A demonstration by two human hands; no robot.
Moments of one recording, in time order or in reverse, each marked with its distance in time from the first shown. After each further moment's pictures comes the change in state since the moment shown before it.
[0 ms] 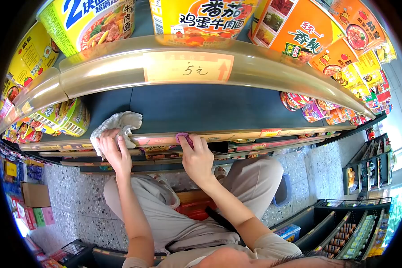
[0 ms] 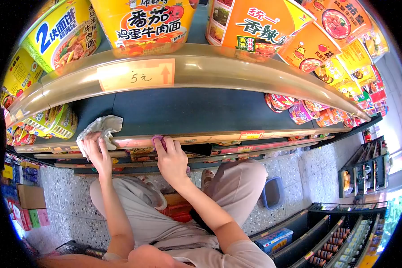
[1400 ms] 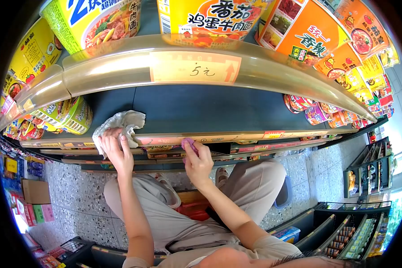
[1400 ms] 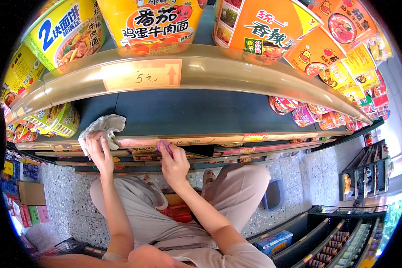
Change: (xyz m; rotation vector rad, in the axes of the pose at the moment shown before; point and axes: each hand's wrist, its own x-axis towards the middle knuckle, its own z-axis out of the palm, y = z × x) left_hand -0.001 -0.002 -0.001 0.009 -0.018 -0.011; right_hand -0.032 0.005 0.032 0.143 0.213 0.071
